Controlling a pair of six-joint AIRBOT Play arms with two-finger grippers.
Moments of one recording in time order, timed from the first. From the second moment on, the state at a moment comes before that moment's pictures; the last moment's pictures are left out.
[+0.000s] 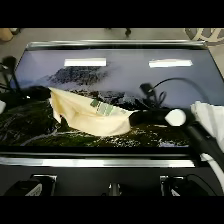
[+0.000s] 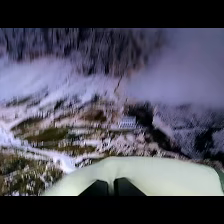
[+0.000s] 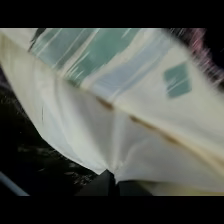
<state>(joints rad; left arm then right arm) -0.06 -0.92 1.04 1.30 -0.80 -1.54 0.34 -0.97 0.89 -1.07 0.88 1.30</state>
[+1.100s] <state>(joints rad) -0.06 -0.76 1.50 1.33 -1.12 -1.58 0.16 -0.83 1.32 -1.33 1.56 1.22</state>
